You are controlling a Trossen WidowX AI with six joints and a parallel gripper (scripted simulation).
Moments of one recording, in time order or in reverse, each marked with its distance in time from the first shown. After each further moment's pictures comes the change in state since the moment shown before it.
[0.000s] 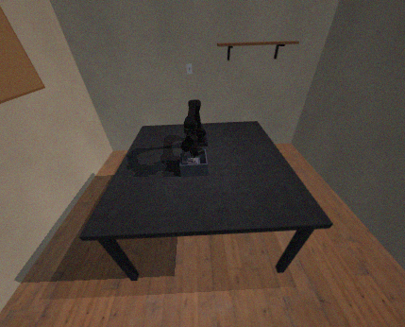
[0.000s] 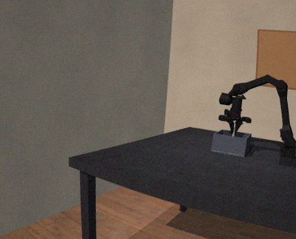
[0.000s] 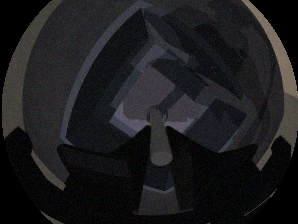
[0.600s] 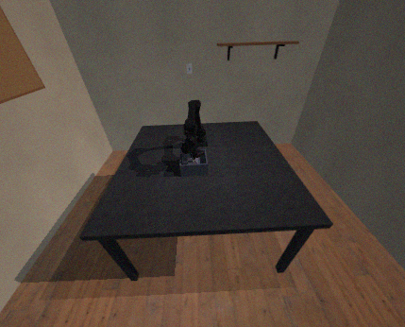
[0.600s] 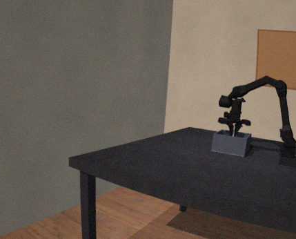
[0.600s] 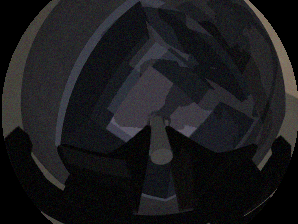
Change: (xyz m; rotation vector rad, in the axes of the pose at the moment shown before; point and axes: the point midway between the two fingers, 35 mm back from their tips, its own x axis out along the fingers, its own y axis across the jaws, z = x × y) arm 0.015 0.001 0.002 0.001 -0.002 0.002
